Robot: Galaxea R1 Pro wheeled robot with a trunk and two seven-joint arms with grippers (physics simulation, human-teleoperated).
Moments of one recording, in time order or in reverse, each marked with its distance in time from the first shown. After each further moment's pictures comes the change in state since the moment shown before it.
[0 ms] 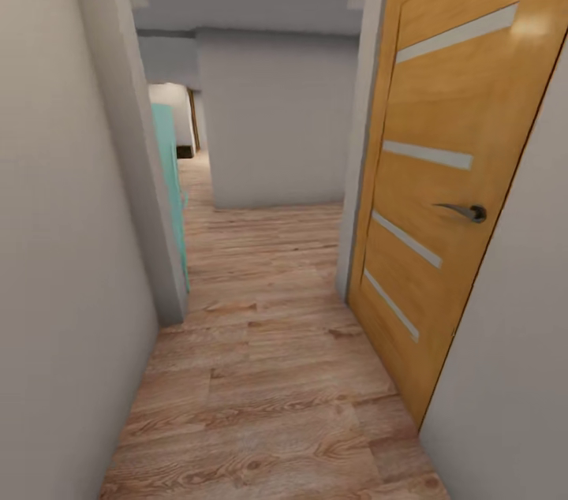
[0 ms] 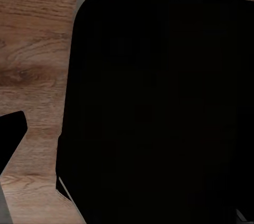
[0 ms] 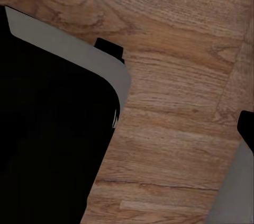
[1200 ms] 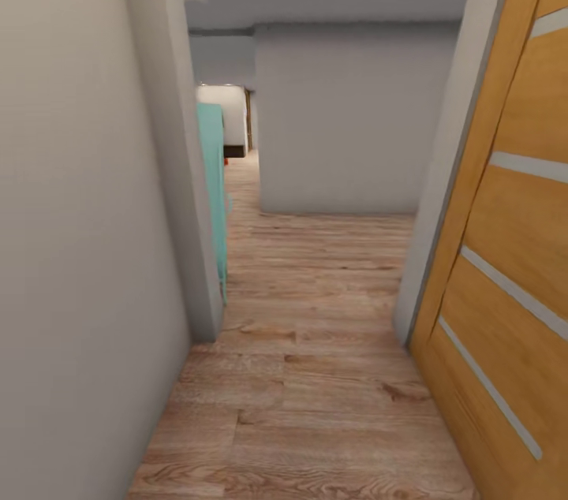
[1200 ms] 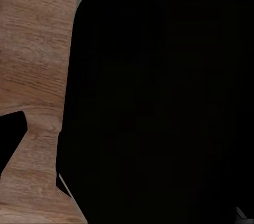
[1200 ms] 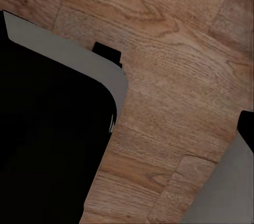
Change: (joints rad) left arm 0.000 0.000 0.001 0.000 0.002 0.010 0.001; right arm 0.000 -0.005 -0.001 -0.001 0.004 -0.017 0.000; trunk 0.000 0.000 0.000
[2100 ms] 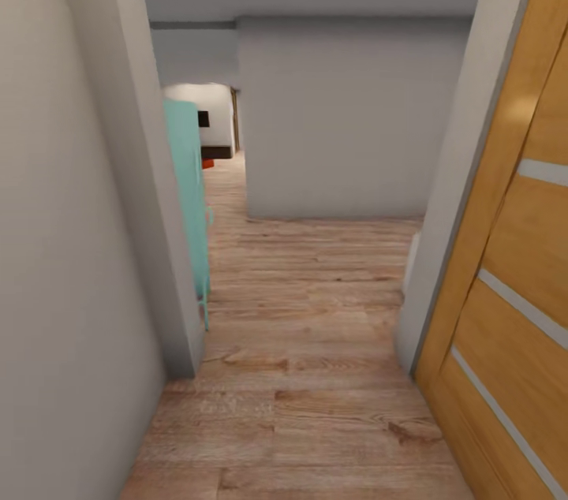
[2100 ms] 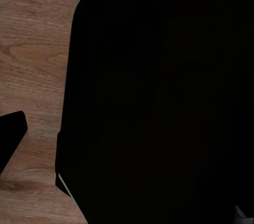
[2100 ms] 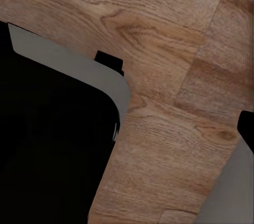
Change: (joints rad) left arm 0.000 -0.001 -0.001 0.000 0.000 0.002 0.000; right arm 0.000 0.004 -0.003 0.000 -0.014 -0.026 0.000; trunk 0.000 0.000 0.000
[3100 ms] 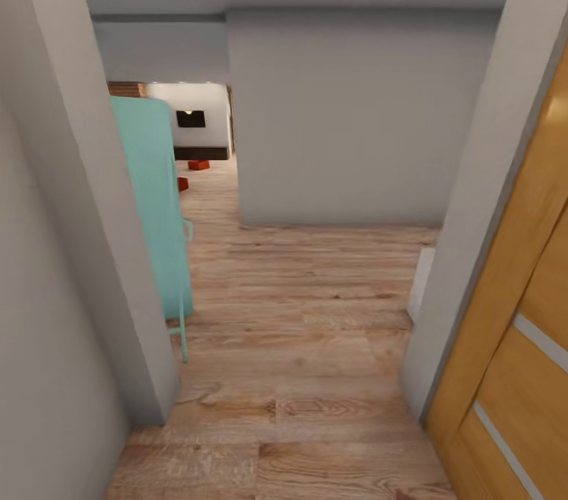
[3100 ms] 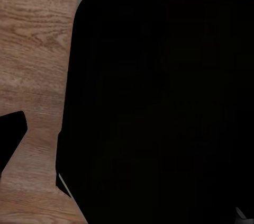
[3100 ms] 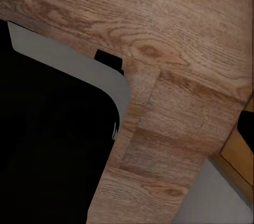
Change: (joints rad) left arm 0.000 0.001 0.001 0.000 0.002 -0.001 0.000; right arm 0.000 0.000 -0.001 0.001 0.005 0.002 -0.001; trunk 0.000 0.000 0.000
